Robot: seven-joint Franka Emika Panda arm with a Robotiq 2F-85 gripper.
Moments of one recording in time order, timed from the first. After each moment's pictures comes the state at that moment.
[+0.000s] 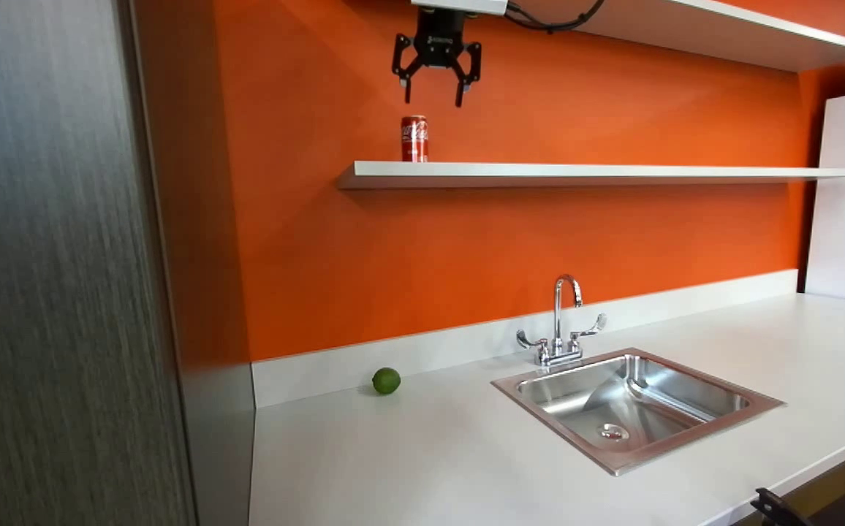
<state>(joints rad) 0.19 -0.03 0.16 -1.45 -0.20 1.84 0.55</state>
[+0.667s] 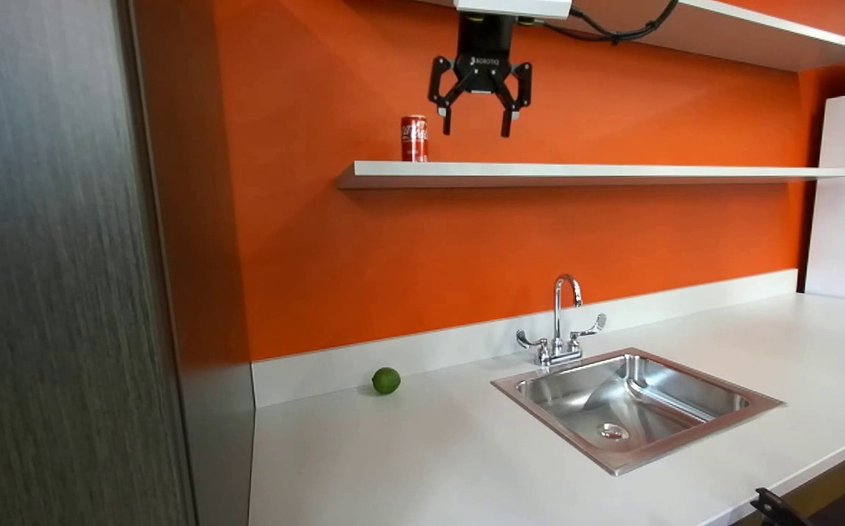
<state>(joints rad) 0.17 -0.34 0.16 -1.91 -0.07 1.83 0.55</state>
